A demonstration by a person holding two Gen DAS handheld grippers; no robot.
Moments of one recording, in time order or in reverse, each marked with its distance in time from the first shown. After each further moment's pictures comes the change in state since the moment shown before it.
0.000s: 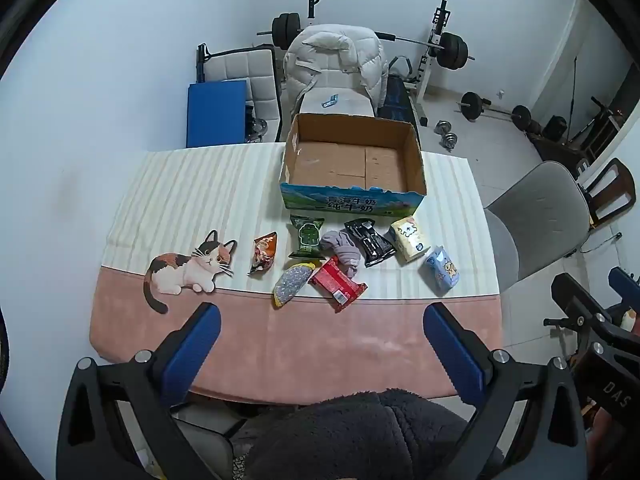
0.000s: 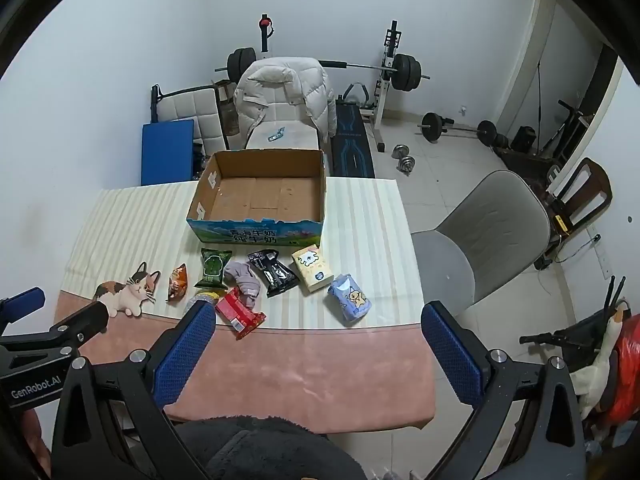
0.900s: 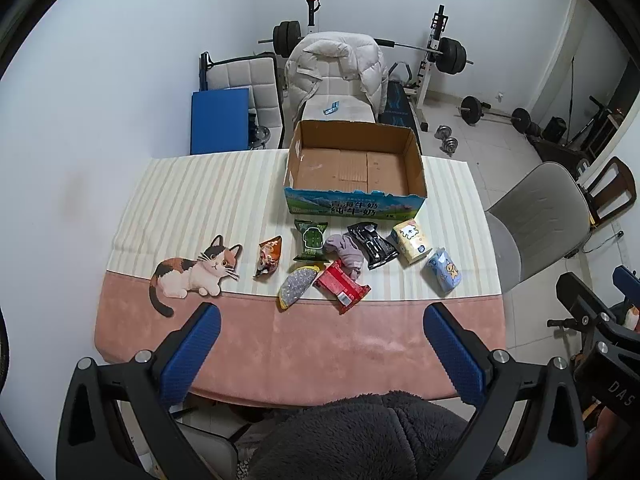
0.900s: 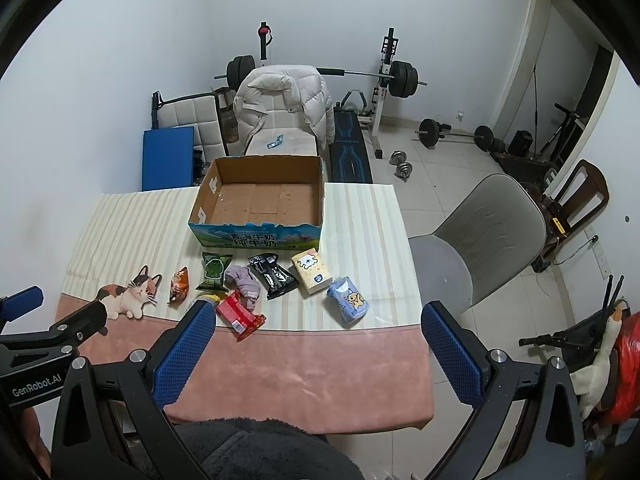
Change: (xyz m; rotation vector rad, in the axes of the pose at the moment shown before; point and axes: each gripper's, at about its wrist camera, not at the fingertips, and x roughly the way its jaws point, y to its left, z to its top) left arm -0.017 0.011 -0.001 -0.004 -0.021 -0.019; right arm -0.020 0.002 -0.006 0.003 -0.030 -0.012
